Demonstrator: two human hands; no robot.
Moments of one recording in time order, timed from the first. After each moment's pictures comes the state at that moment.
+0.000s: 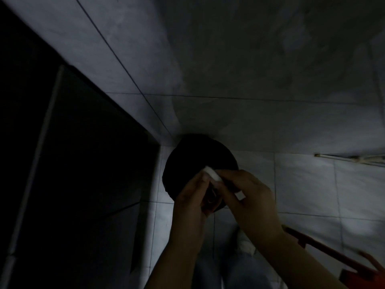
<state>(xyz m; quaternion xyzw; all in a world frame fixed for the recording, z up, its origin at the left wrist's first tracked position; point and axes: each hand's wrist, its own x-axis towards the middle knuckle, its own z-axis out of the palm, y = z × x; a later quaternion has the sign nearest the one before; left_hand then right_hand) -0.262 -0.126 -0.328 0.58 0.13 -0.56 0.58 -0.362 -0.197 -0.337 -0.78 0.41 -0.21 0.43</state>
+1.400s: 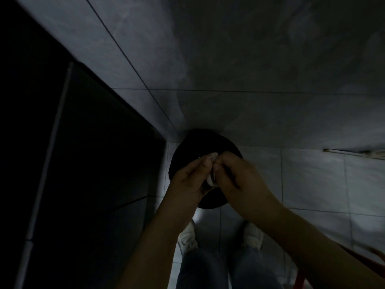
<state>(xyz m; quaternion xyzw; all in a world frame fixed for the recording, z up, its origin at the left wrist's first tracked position) -0.225 -0.132 -0.313 0.57 -0.07 -0.60 0.55 -0.335 -0.207 -0.313 -0.74 0.32 -0.17 0.56</state>
